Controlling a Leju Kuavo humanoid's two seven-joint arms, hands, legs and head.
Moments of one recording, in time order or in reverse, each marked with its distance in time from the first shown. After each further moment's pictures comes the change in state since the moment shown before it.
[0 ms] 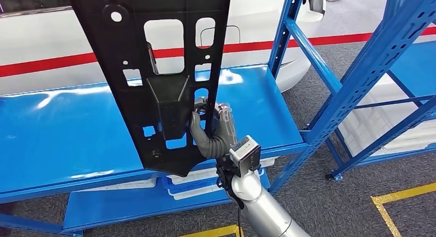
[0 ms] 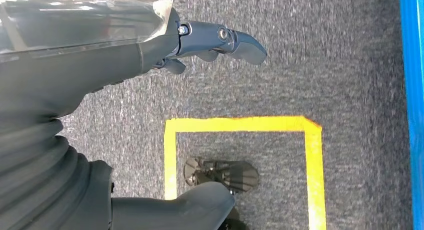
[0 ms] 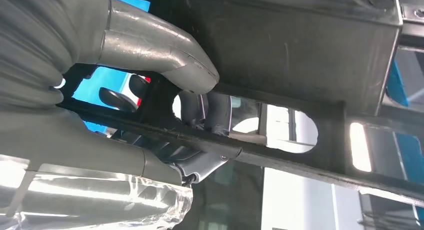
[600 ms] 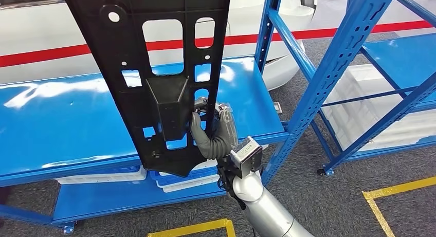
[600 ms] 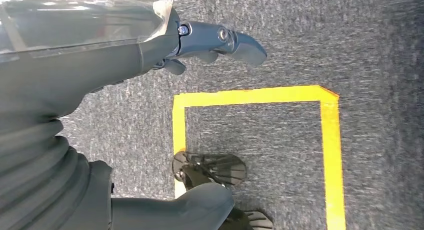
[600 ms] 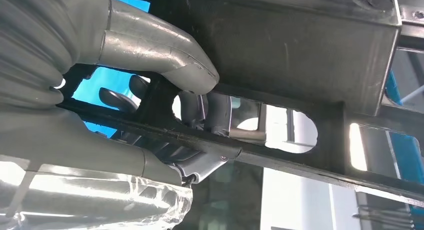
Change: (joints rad) left arm -0.005 -0.001 0.000 0.000 -0.002 -0.002 0.000; right arm 0.005 -0.020 0.024 -0.025 -0.012 -0.002 0.006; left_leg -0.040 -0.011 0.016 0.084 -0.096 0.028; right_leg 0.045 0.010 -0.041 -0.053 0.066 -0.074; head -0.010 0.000
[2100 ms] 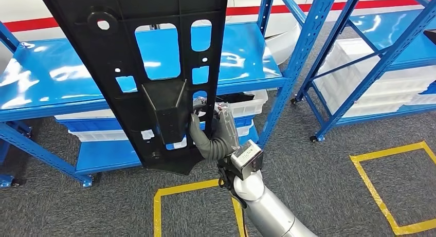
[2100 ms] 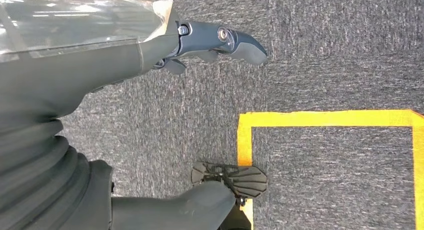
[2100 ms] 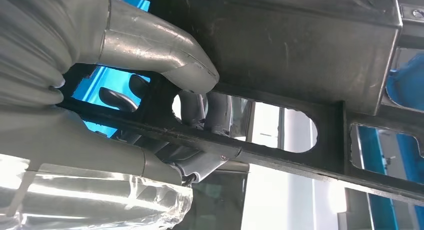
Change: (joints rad) left arm -0.001 -0.008 0.023 0.000 0.009 -0.041 -0.052; right arm -0.017 -0.011 0.004 -0.004 -0.002 0.012 -0.028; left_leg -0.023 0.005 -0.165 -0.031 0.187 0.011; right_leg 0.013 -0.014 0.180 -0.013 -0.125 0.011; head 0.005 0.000
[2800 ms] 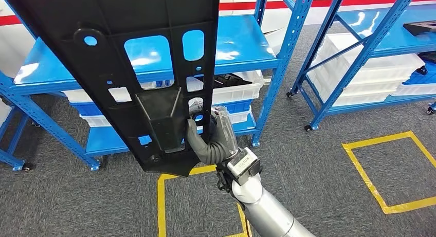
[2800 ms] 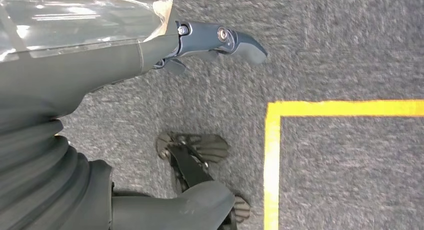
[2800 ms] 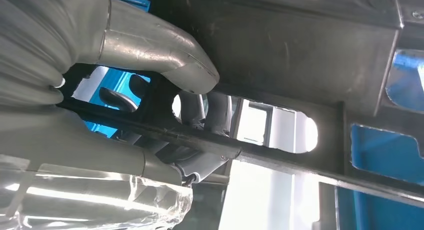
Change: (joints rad) left arm 0.002 0.013 0.024 0.001 0.015 -0.106 -0.049; right arm 0.014 -0.008 0.004 -0.002 0.052 -0.001 -0.022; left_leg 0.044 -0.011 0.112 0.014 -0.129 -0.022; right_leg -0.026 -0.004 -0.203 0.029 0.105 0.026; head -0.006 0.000
